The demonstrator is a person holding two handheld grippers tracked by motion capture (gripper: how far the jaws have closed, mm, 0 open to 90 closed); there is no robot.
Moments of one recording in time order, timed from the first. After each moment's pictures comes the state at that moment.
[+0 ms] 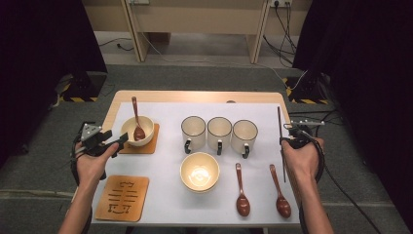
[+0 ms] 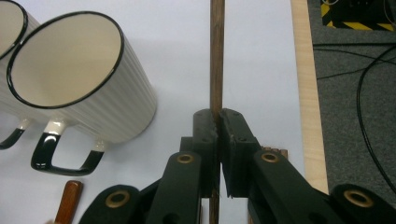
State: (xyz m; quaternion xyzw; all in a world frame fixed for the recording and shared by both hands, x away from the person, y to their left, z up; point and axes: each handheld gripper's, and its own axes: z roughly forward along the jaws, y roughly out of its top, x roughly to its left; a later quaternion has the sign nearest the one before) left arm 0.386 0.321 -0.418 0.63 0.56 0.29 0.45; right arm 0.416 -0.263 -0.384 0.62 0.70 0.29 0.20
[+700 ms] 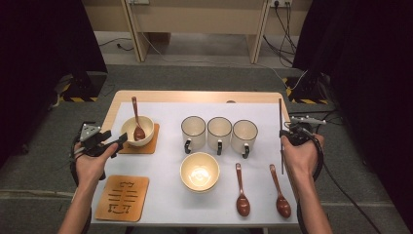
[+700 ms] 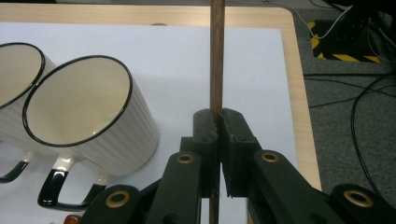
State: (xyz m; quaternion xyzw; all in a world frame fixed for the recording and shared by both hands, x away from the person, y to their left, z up) left arm 0.385 0.322 -0.417 0.63 0.56 0.29 0.45; right arm 0.419 -0.260 -0.376 0.61 0.68 0.33 0.25
